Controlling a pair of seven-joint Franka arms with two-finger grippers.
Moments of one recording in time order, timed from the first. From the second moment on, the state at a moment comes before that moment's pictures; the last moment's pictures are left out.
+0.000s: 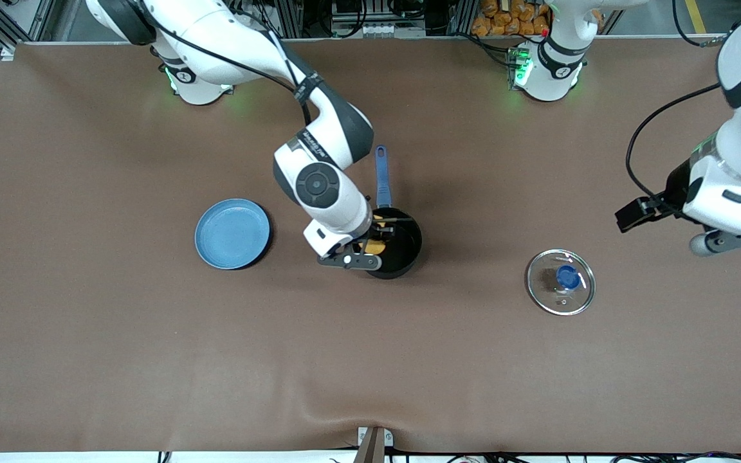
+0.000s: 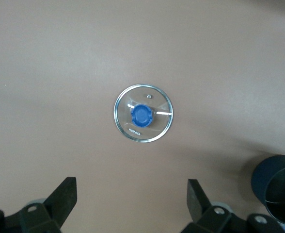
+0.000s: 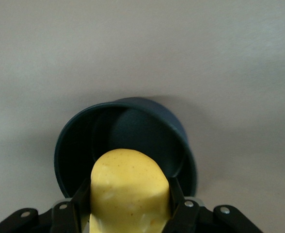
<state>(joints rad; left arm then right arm) -0.04 0.18 -0.14 -1.42 0.07 1.62 -0.42 0.66 0.77 0.06 -1.28 0.20 2.12 0.72</state>
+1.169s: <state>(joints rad) -0.05 -0.01 -0.05 -1.54 0.02 1.52 -0.21 0.73 0.94 0.03 -1.21 0.12 2.25 0.79</state>
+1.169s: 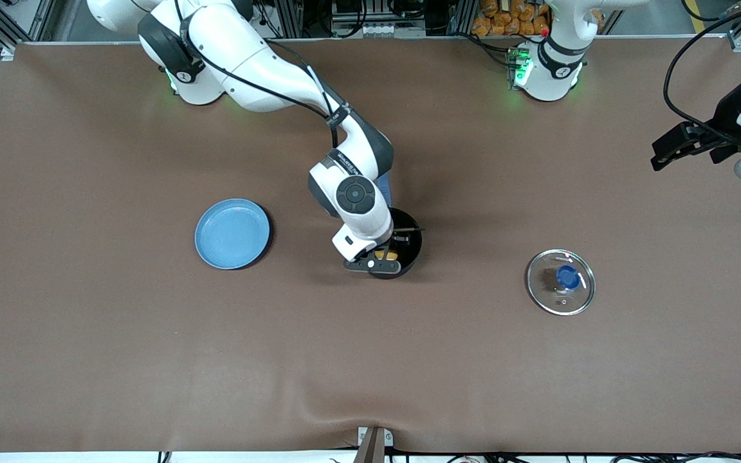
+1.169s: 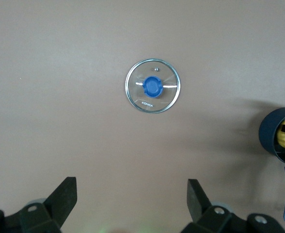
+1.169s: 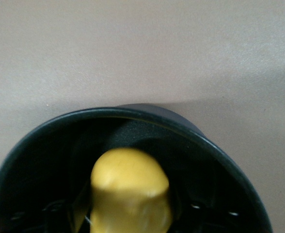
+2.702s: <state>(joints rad) 0.01 -0.05 -0.09 -1.55 -0.03 1.48 -0.16 0.26 0.74 0.01 -0.98 0.16 1.61 0.40</state>
